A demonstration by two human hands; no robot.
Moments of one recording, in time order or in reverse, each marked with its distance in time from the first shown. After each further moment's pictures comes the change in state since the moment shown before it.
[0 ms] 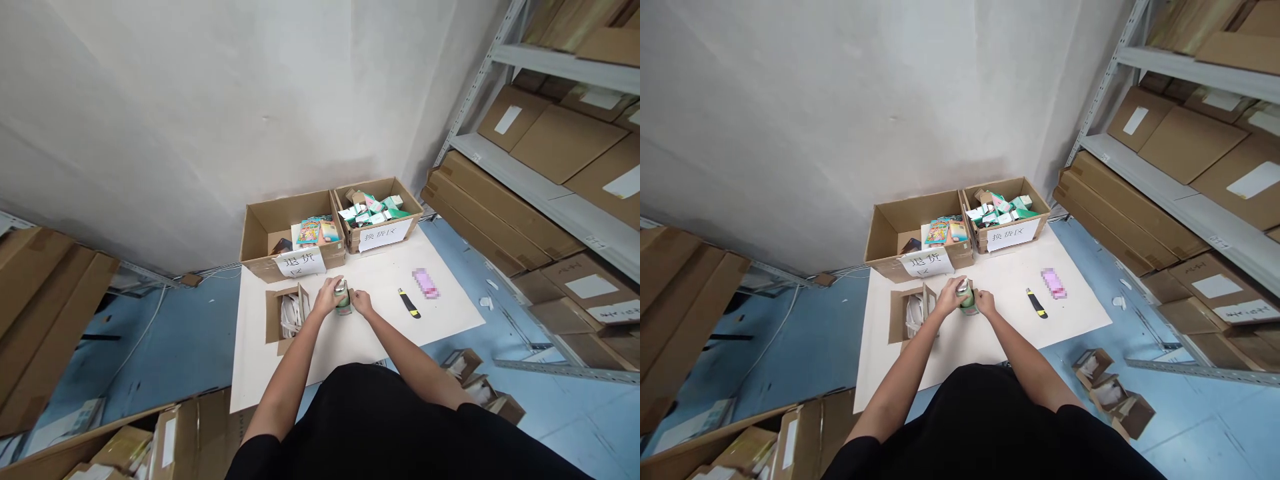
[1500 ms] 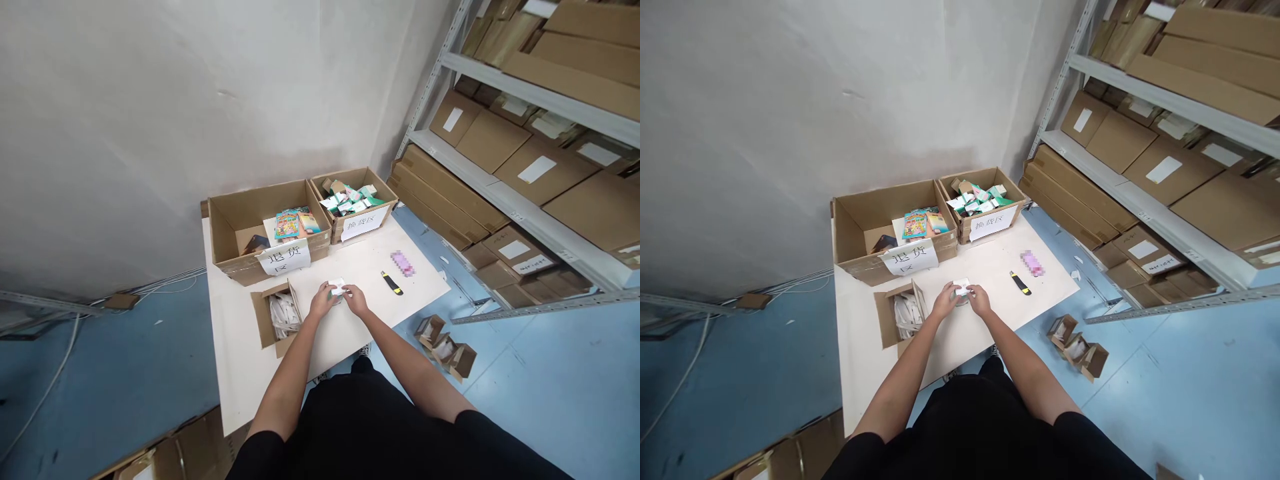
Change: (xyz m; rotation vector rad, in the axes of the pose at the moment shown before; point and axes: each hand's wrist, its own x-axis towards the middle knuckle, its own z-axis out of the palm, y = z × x) left_hand -0.031 -0.079 0.051 -0.172 -0.130 -0.021; right_hand -0.041 0.038 0.039 0.173 0.208 -0.181
